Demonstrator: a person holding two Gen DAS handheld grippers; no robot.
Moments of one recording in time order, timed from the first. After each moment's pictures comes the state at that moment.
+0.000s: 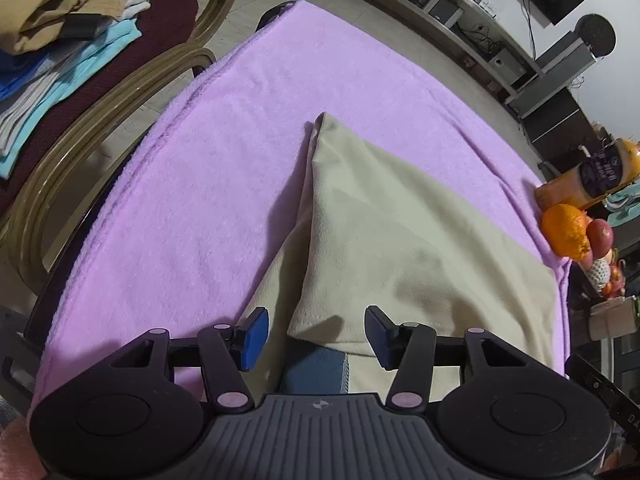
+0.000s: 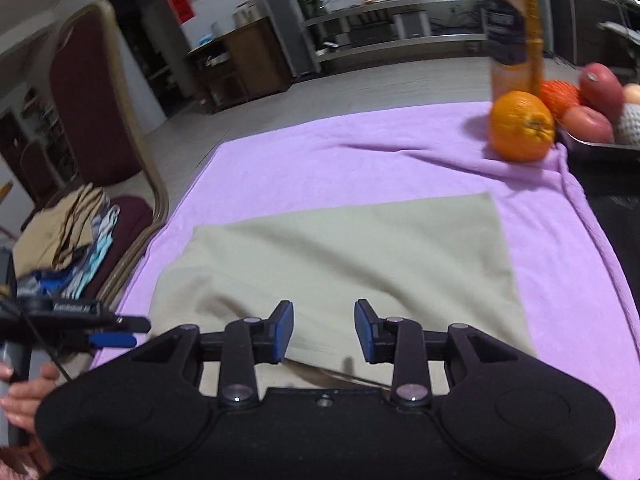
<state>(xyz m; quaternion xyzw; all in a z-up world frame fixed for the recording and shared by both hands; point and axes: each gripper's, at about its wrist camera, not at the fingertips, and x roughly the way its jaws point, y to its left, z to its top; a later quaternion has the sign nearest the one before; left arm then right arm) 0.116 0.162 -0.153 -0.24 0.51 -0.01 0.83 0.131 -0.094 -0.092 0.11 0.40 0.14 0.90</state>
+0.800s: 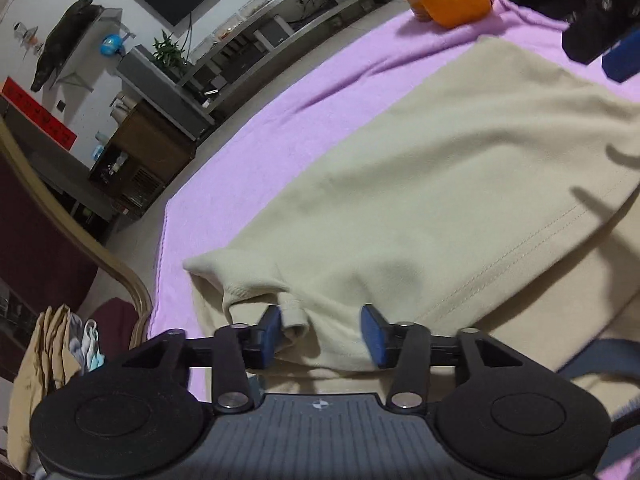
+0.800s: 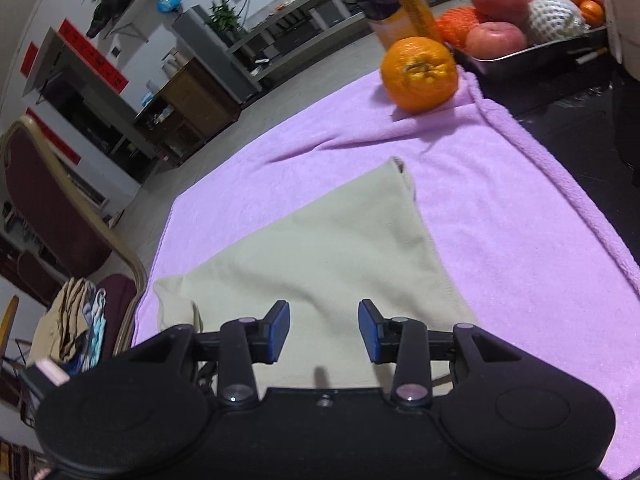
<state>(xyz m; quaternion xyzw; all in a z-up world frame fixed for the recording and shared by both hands) 0.100 -0.045 -0.169 0.33 0.38 -0.03 0.87 0.128 -0.185 -0.123 0.30 0.40 0.07 0.86</state>
